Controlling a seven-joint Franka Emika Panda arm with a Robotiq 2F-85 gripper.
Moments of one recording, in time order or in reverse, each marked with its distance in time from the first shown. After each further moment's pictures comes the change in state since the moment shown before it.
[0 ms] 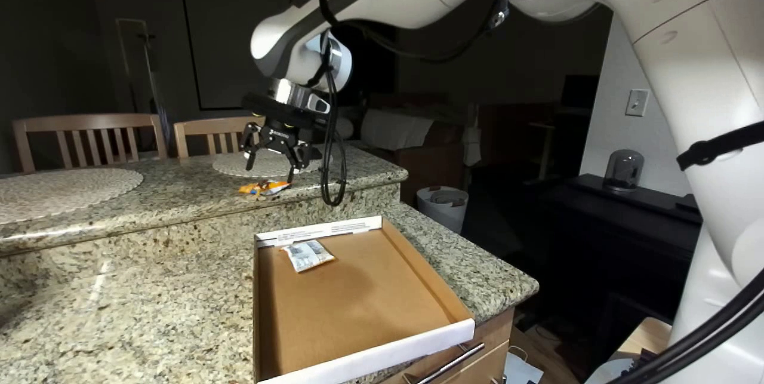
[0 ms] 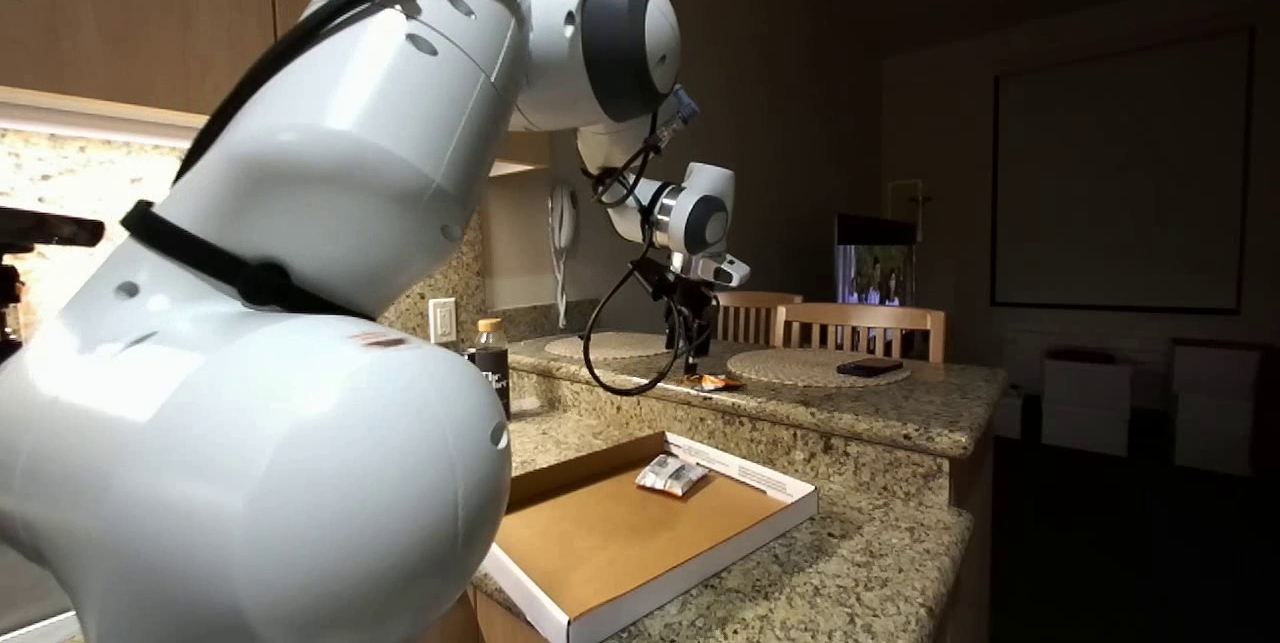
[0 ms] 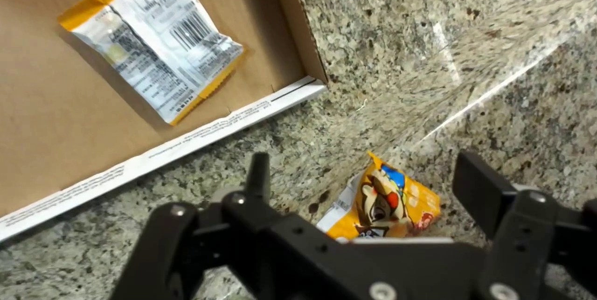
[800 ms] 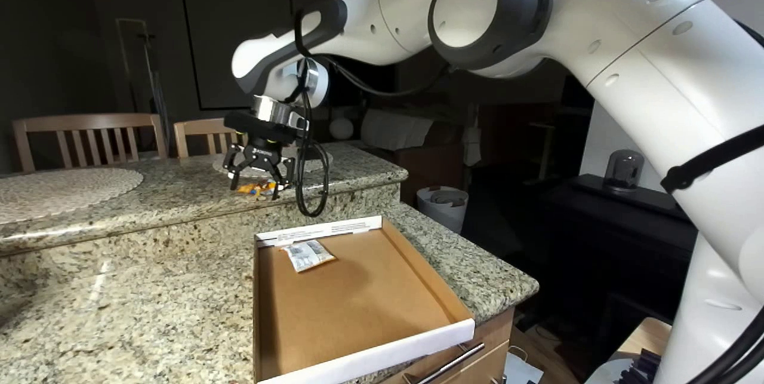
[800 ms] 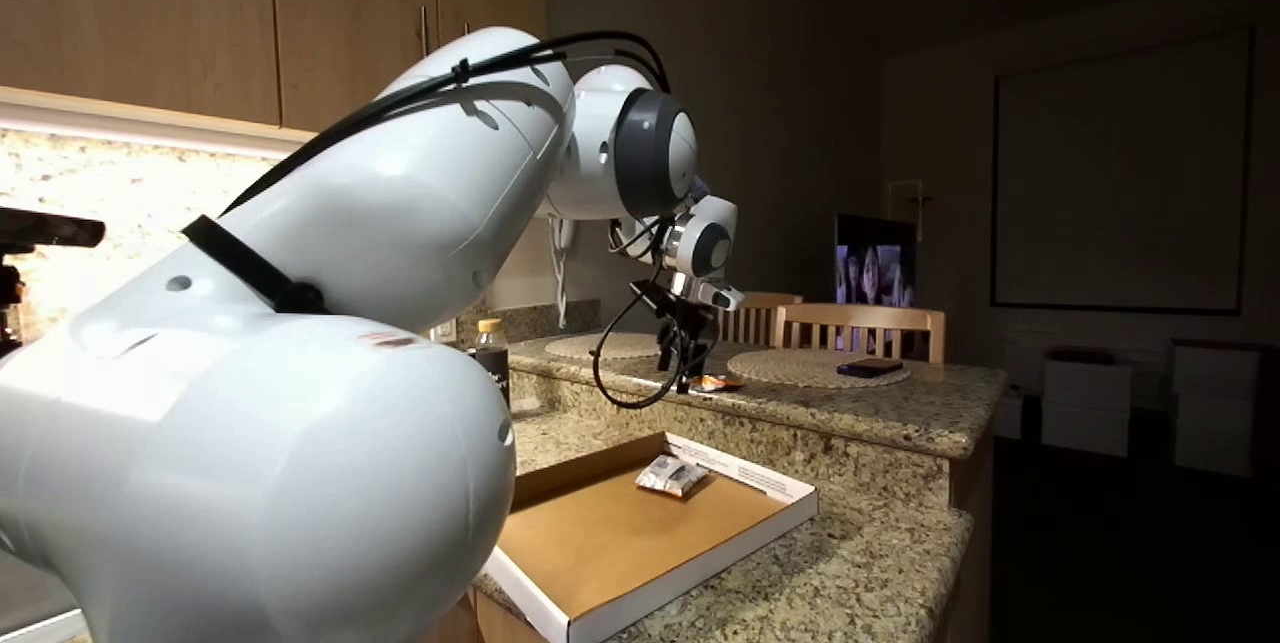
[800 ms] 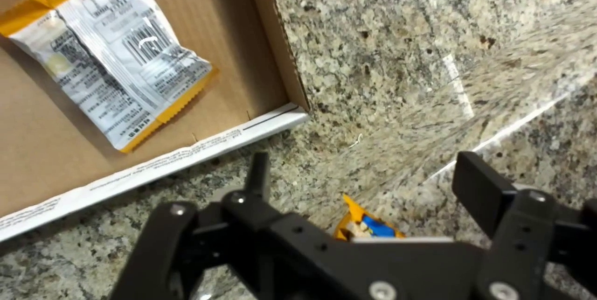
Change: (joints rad) arm 0.031 0.255 -0.003 0.344 0.001 -0.210 -0.001
